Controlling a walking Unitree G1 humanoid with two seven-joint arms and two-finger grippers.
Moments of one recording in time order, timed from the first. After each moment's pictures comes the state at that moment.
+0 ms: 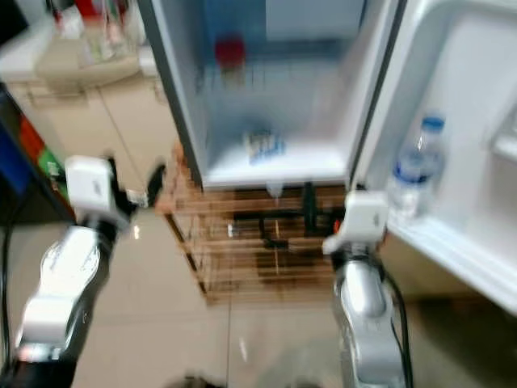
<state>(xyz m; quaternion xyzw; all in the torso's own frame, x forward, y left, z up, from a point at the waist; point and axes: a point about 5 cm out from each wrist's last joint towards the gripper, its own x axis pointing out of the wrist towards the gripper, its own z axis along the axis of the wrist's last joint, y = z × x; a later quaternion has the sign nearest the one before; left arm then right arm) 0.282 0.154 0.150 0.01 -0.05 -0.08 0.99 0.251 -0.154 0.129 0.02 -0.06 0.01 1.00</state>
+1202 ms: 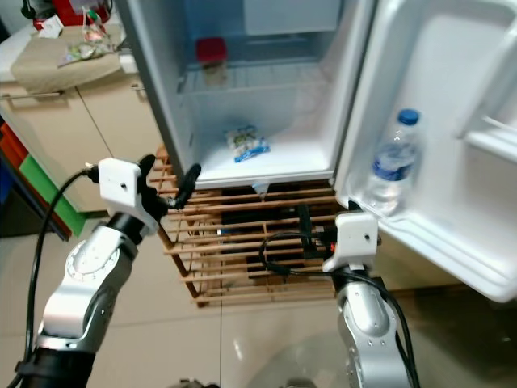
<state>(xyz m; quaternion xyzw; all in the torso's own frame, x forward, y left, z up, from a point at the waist) 0.287 0.120 0.150 -0.02 -0.06 -0.17 0.98 0.202 -0.187 0.074 -0.08 0.06 0.08 0.99</state>
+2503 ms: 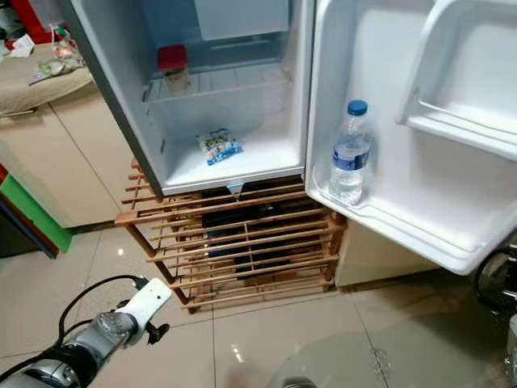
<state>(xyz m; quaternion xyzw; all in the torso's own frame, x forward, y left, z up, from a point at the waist) 0.230 0.174 -0.060 0.26 0.46 -0.19 0.83 0.207 -0.401 0.096 -0.20 0.14 -0.36 0.90</state>
